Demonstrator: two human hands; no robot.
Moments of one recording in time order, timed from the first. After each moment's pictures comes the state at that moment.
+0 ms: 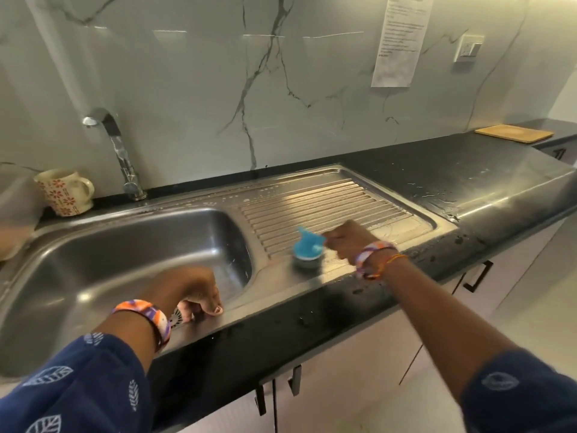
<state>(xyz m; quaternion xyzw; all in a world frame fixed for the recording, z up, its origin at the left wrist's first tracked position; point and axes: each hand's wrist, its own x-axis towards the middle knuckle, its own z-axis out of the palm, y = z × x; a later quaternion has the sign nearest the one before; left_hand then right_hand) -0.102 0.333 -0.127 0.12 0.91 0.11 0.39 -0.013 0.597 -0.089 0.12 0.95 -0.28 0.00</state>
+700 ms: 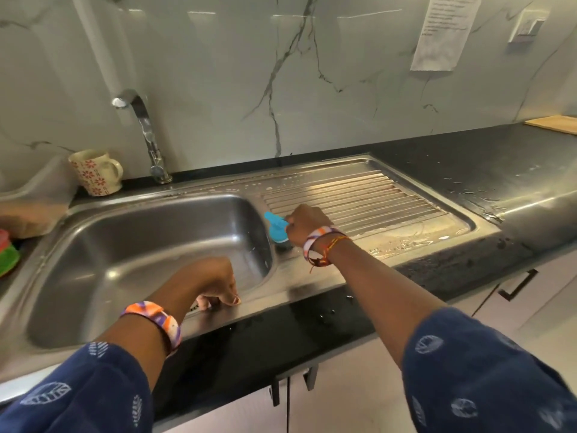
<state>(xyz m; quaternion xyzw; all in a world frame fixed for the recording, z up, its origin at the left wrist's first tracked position) -0.092 0.331 -0.125 0.11 0.93 0.10 0.34 -0.078 0.513 -0.091 0.08 0.97 -0.24 -0.01</state>
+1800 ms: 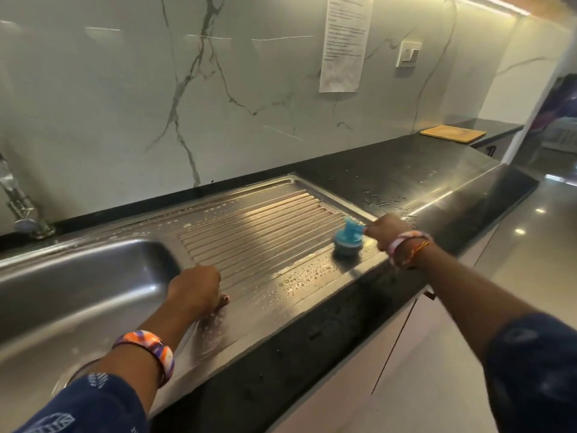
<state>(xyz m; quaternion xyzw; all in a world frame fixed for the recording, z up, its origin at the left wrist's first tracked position) -0.141 0.455 -0.142 0.25 0.97 -0.02 0.05 -0.027 0.762 -0.089 0.35 0.89 -0.28 -0.09</state>
